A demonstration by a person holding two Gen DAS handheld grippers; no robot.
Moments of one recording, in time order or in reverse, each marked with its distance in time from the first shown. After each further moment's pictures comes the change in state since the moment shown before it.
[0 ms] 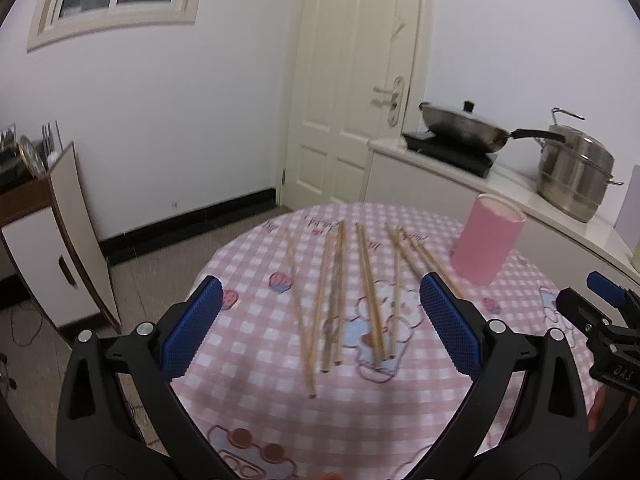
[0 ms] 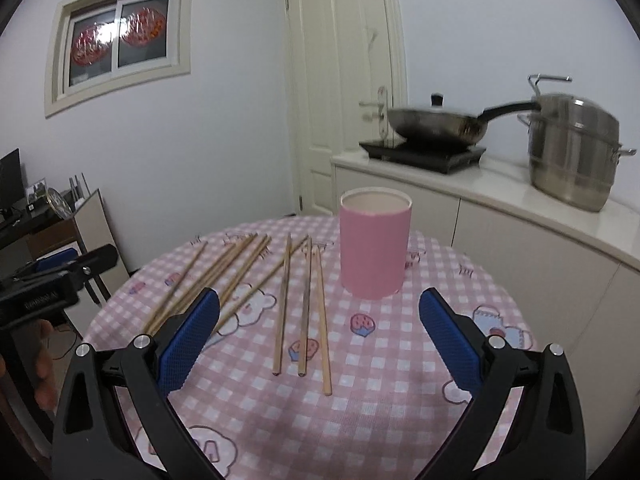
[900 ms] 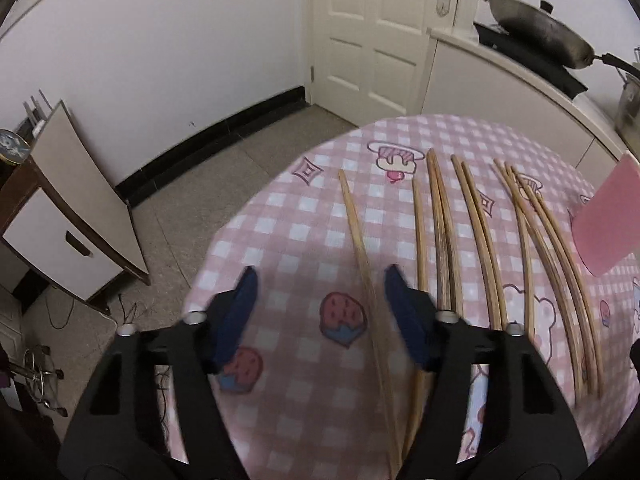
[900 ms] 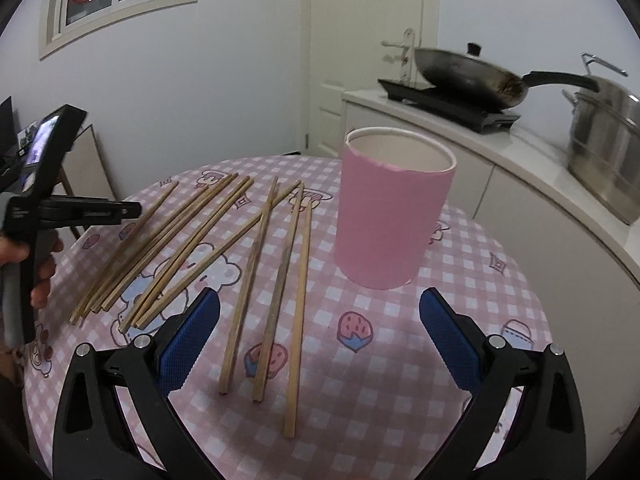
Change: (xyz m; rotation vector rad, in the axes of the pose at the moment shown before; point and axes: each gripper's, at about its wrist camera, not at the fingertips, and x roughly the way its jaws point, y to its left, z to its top) left arm 0.176 0.034 0.023 0.045 0.435 0.118; right arm 0.096 -0.014 0.008 -0.112 0.237 0.020
